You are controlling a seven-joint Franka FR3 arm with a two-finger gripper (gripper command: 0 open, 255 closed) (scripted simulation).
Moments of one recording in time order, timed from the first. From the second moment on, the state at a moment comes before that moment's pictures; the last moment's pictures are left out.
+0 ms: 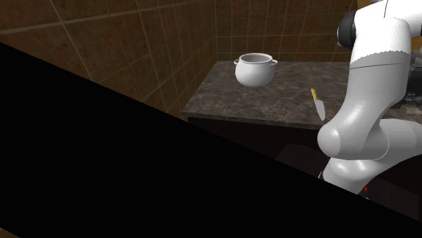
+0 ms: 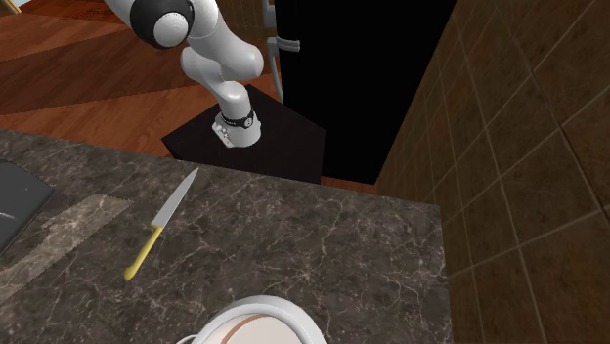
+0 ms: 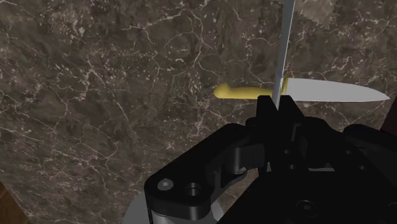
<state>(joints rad) -0.82 0.46 -0.84 -1.09 0.45 1.33 -2.04</state>
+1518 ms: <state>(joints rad) -0.69 0.40 -0.85 -1.51 0.41 1.67 -2.08</state>
